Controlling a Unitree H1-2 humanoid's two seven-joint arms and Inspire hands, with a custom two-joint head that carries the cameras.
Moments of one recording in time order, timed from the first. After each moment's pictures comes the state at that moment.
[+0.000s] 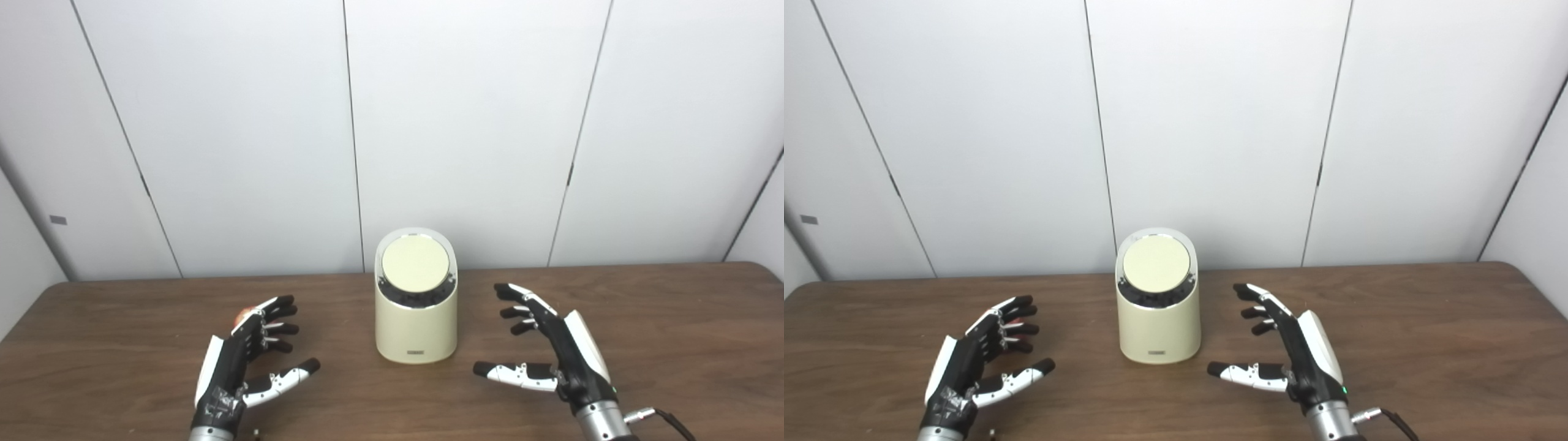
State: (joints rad) left arm -0.17 0.14 0.06 0.06 0.10 -0.21 -0.03; right arm -0.20 -0.15 0.07 -0.03 -0.43 -0.08 -0.08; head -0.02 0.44
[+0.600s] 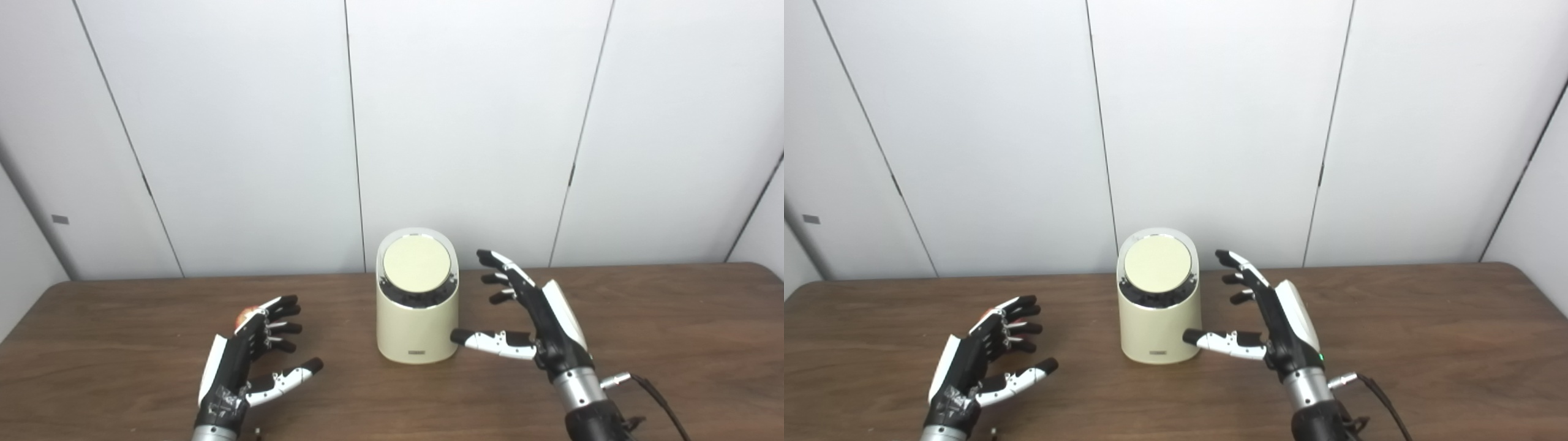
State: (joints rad) left arm -0.17 0.14 0.05 0.06 0.10 -0.21 -0.03; right arm -0.34 -0.12 0.10 -0.07 -0.45 0.02 -0.03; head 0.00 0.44
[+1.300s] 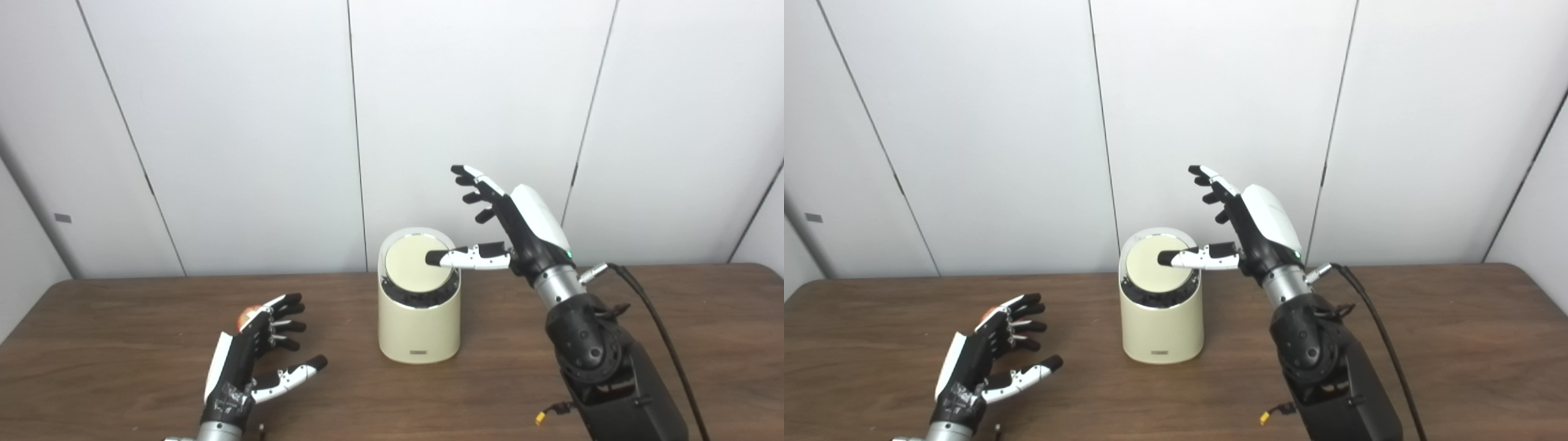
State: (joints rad) left arm -0.18 0.13 0.04 0.08 0.11 -0.21 -0.01; right arm -0.63 -0.19 0.18 -0.08 -0.63 0.26 0.09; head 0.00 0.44
